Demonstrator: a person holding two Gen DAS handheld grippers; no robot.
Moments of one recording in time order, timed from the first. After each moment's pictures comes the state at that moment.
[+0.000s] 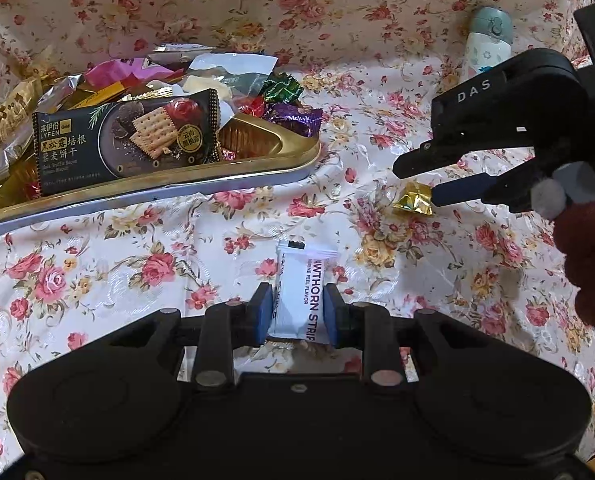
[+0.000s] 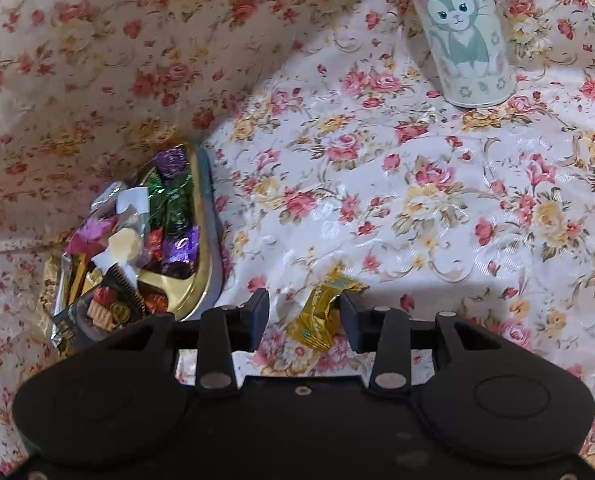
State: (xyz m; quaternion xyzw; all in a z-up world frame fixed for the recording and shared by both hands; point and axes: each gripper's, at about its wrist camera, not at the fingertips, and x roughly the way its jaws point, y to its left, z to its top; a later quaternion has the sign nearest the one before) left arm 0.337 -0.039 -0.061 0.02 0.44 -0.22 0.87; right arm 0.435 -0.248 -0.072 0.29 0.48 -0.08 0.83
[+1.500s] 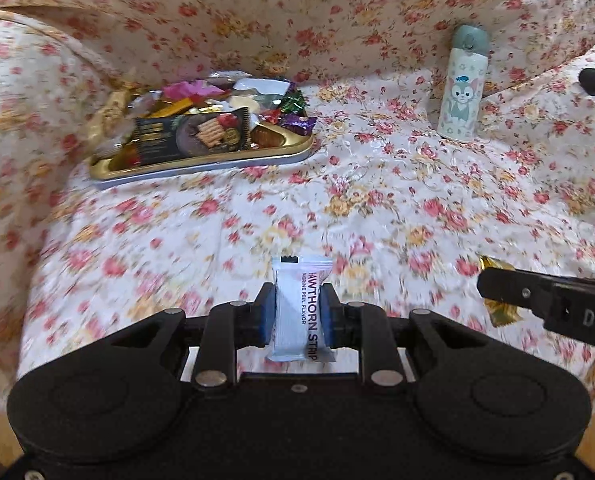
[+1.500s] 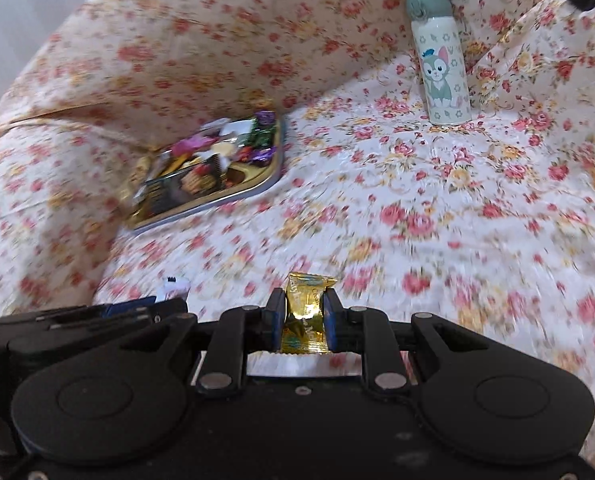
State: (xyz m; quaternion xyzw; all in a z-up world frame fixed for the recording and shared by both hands) left arm 0.217 -0.049 0.029 0.04 0.45 -0.12 0.88; right arm 0.200 -0.227 0.012 0.18 0.41 0.03 0.89
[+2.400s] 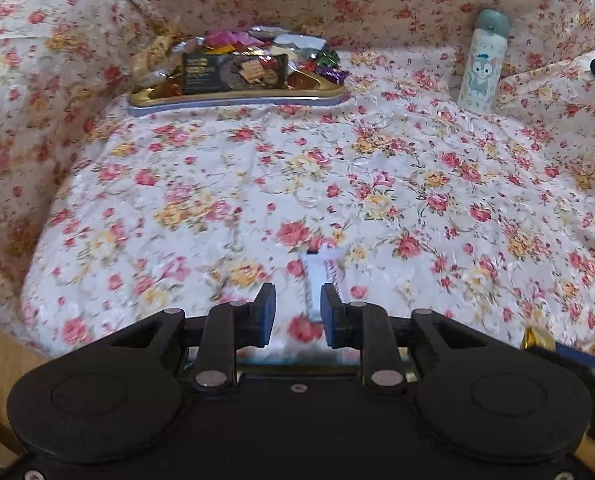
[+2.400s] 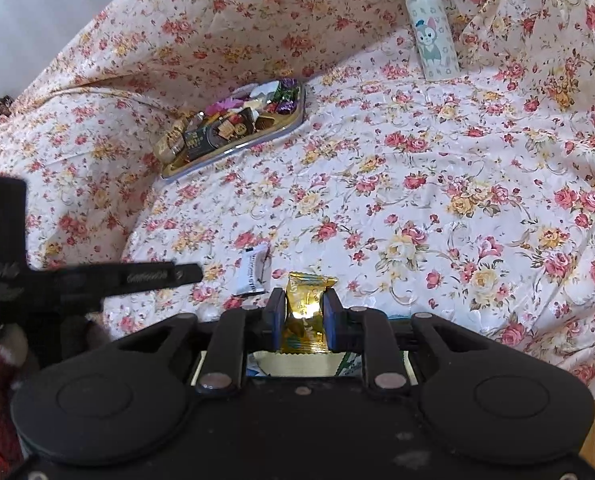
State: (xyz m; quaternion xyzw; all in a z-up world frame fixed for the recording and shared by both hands) left arm 0.178 -0.029 -0.001 0.00 0.48 -0.08 0.88; right arm 0.105 -0.209 -0.005 0.18 0.42 0.05 0.89
